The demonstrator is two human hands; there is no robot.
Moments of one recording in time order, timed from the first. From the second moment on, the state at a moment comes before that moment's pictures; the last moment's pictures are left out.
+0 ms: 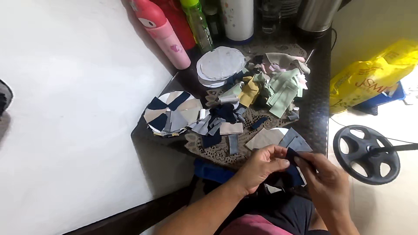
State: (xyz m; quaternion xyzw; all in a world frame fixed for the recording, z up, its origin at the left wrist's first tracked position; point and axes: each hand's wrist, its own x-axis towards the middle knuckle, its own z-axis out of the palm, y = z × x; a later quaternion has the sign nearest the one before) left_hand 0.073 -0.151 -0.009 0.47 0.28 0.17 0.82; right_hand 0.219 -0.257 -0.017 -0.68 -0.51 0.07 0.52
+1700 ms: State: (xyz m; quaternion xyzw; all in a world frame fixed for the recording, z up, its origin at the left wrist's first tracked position) left_hand 0.135 -0.088 -0.027 0.89 0.37 0.16 0.23; right_hand 0.251 -0.193 -0.027 -0.83 -0.49 0.05 0.26
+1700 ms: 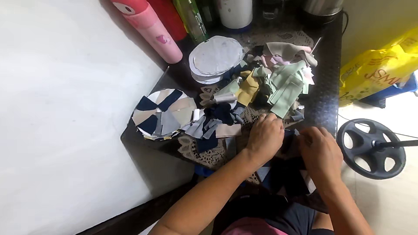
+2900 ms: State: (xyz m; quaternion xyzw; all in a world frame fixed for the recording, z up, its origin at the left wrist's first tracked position) left_hand 0.120 -0.149 -0.043 0.94 0.30 0.07 0.16; right_hand 0.255 -0.233 -0.034 -0.80 -0.50 -0.03 0.33
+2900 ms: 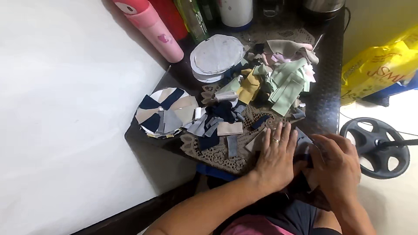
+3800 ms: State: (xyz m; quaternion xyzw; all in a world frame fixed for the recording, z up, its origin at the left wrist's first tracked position) left_hand 0.085 -0.051 0.003 0.85 0.45 0.06 0.25; right_hand 0.223 -0.262 -0.063 -0.72 -0.44 0.01 0.54
